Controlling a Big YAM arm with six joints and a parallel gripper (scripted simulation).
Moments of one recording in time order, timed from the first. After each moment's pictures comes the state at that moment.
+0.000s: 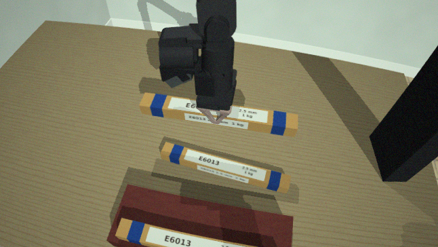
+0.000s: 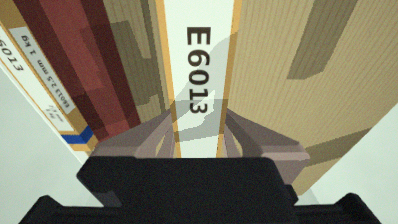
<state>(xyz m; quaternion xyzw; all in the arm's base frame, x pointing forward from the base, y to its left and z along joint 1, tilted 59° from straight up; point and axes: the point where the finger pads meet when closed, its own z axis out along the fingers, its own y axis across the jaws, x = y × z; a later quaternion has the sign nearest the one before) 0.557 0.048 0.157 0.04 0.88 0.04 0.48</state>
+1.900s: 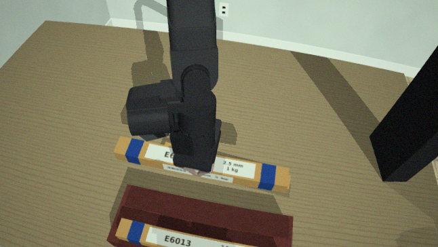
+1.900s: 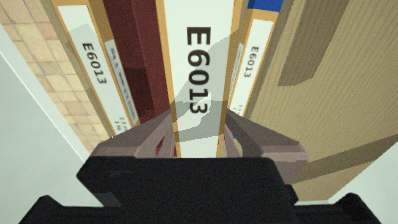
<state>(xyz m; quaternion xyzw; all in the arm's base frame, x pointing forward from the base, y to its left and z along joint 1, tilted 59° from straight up) 0.575 0.172 0.177 0.05 0.87 0.04 0.49</state>
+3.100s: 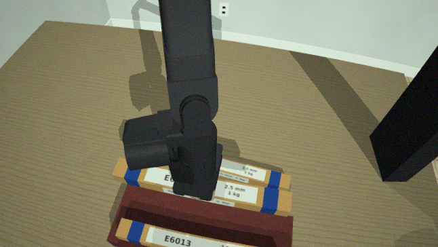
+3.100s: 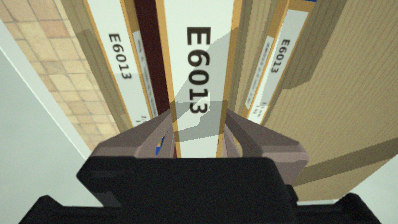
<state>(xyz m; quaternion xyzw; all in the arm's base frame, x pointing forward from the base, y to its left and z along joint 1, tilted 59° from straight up) 0.580 0.217 0.167 0.05 0.87 0.04 0.49</state>
